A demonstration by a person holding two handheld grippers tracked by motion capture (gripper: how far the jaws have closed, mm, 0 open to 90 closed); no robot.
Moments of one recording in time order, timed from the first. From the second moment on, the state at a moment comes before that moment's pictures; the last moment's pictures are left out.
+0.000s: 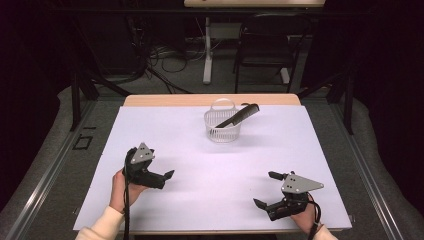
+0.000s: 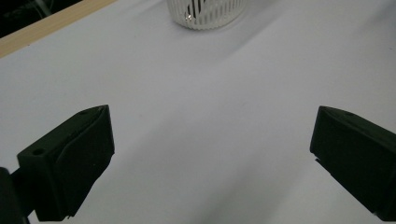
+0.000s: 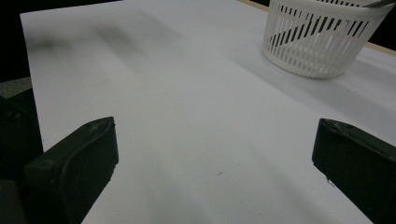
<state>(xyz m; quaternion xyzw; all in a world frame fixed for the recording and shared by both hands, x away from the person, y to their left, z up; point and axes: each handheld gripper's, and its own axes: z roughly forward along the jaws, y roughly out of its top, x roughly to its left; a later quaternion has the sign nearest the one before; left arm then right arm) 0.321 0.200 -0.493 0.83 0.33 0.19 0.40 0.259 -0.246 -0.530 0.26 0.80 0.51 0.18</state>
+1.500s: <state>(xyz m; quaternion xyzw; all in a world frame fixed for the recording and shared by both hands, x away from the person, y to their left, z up) 0.250 0.219 -0.531 0.83 0.35 0.18 0.40 0.259 -0.245 -0.532 0.26 0.80 0.51 0.18</state>
